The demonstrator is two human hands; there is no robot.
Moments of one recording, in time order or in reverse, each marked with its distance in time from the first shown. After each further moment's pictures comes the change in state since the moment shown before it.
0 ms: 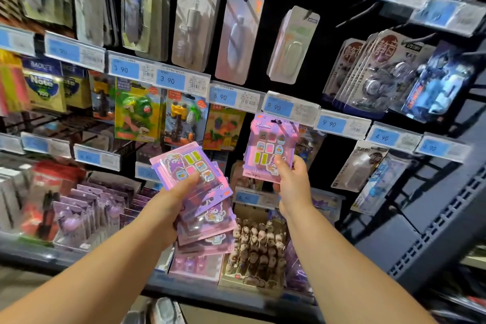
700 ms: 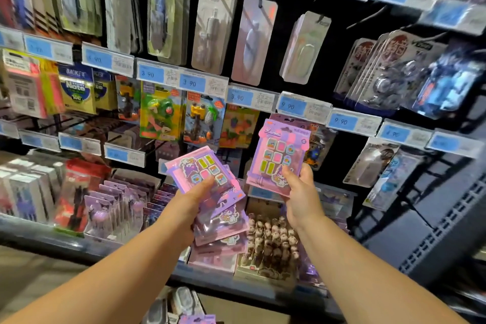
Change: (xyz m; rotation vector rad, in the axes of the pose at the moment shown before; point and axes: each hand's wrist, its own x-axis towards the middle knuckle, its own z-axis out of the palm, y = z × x) left_hand -0.006 -0.012 -0.022 -0.026 -0.070 0.045; right_hand -0.048 -0.001 0.008 0.160 -0.158 0.024
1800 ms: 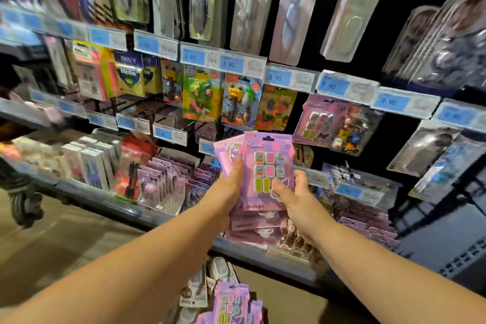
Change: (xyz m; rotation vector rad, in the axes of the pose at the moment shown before) left_hand -0.010 -0.020 -0.012 0.277 0.066 -0.071; right_hand -0.053 0.030 0.018 -0.363 -0.398 0.191
